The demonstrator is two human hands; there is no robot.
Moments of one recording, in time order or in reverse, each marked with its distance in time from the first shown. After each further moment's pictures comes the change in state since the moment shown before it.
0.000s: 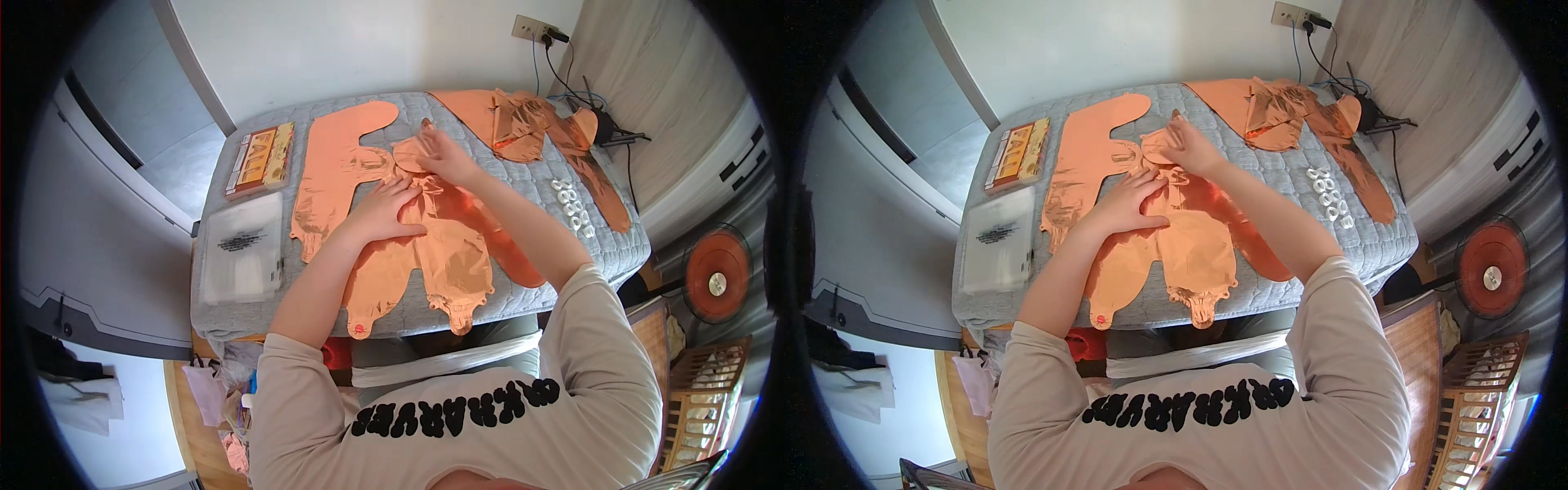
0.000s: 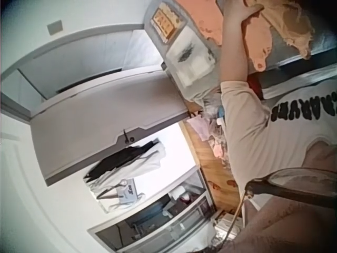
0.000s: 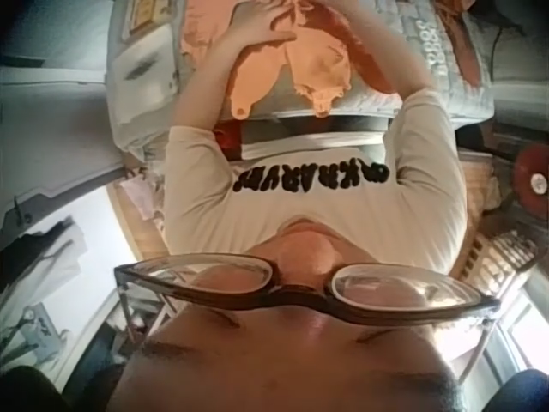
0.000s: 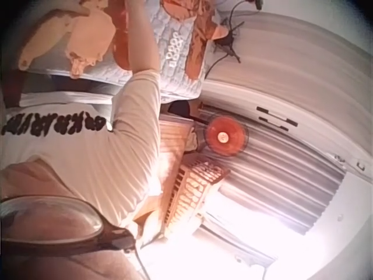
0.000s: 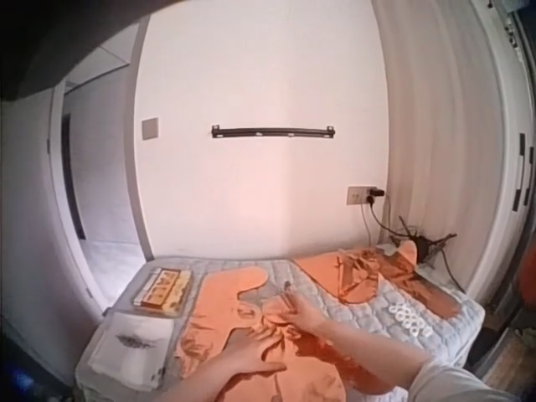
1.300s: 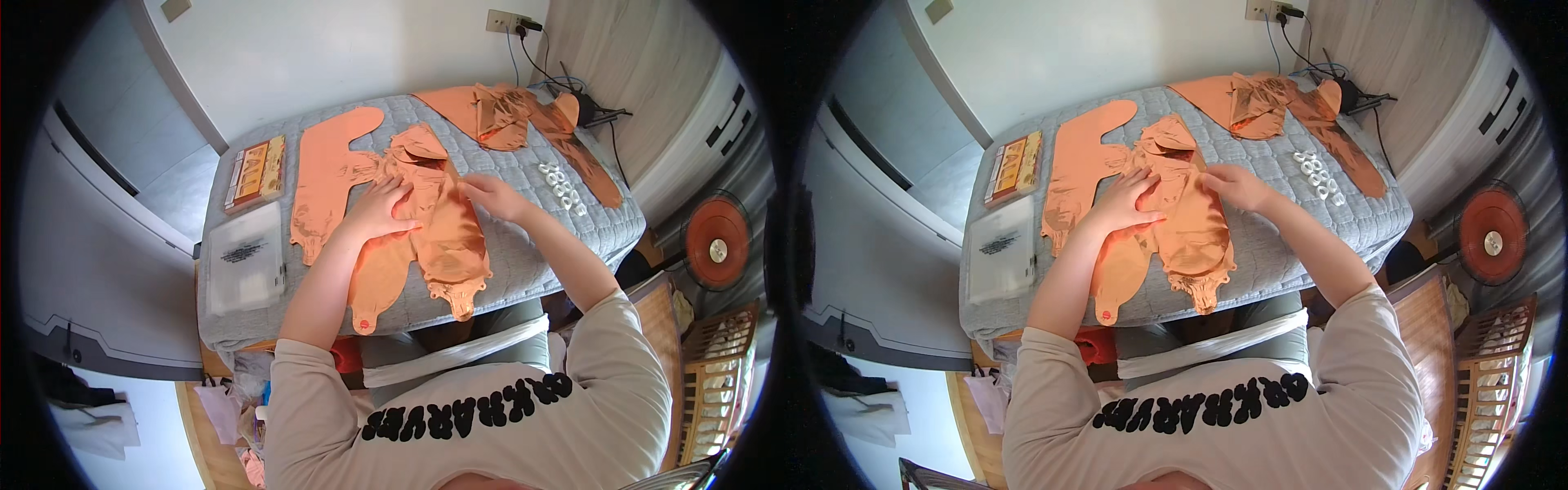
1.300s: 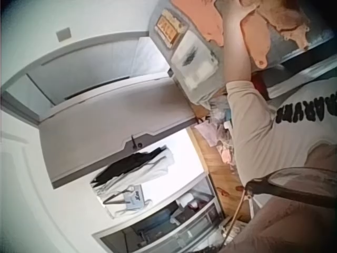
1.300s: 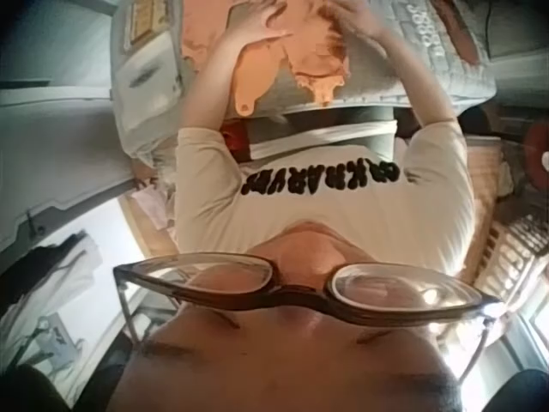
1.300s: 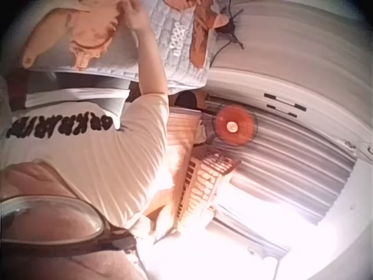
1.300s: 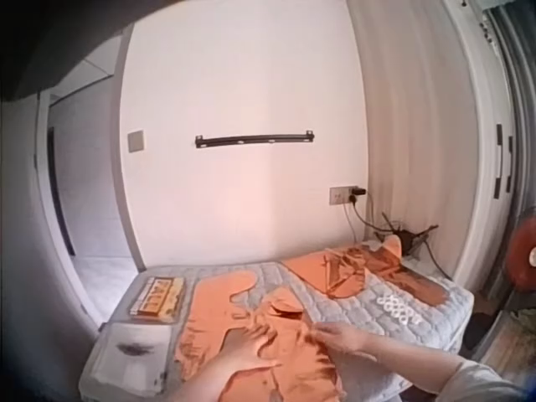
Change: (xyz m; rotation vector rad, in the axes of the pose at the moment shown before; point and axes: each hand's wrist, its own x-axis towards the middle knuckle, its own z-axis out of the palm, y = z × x) left_hand -0.003 -0.005 0.003 -0.014 -0.008 -0.039; right_hand -0.114 -0.063 -0.095 0.092 -0.480 0.363
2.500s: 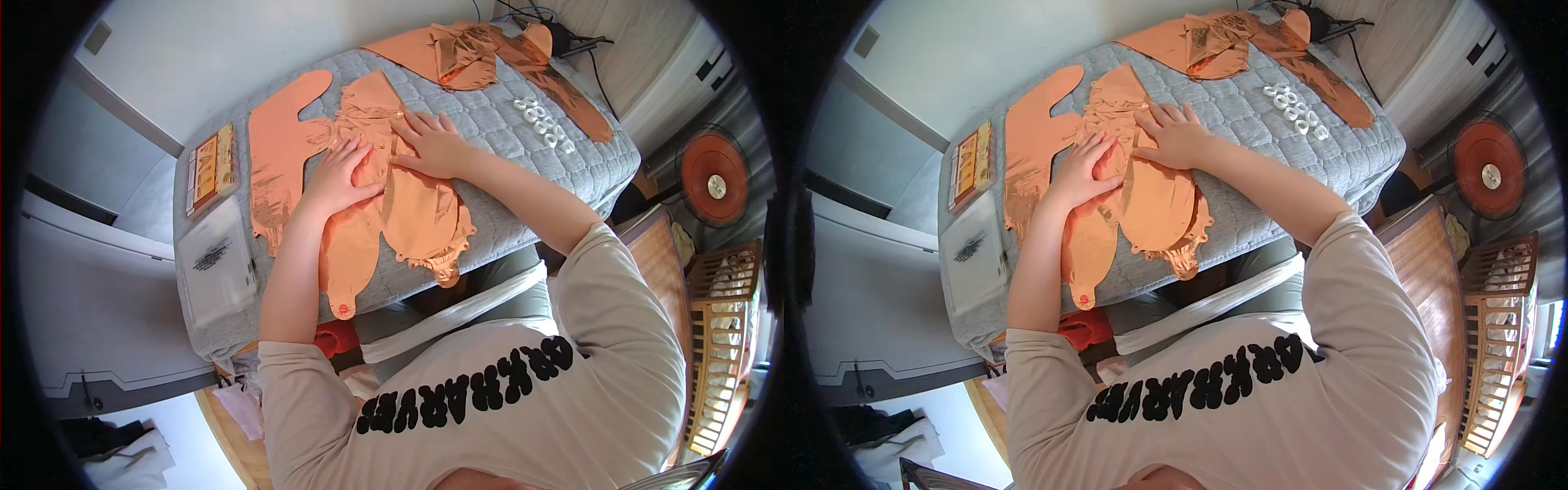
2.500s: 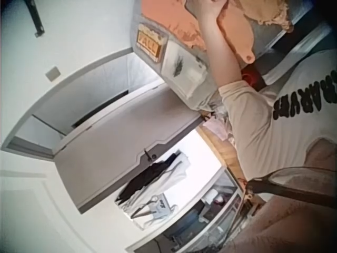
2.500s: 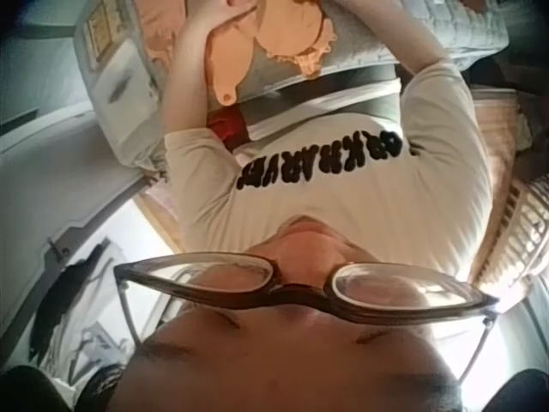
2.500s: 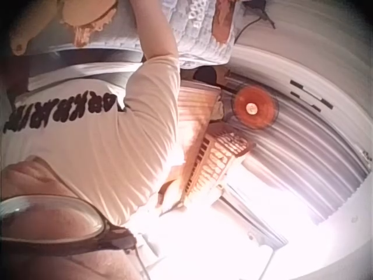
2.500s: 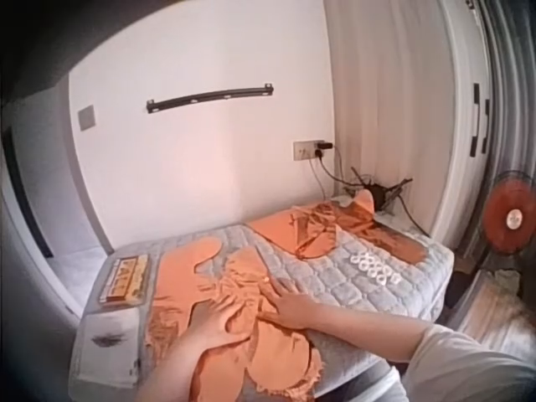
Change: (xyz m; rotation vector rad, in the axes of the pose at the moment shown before) left_hand 0.003 -0.003 0.002 -0.020 0.004 0.025; right_hand 0.047 0.026 0.056 -0.858 0.339 -0.111
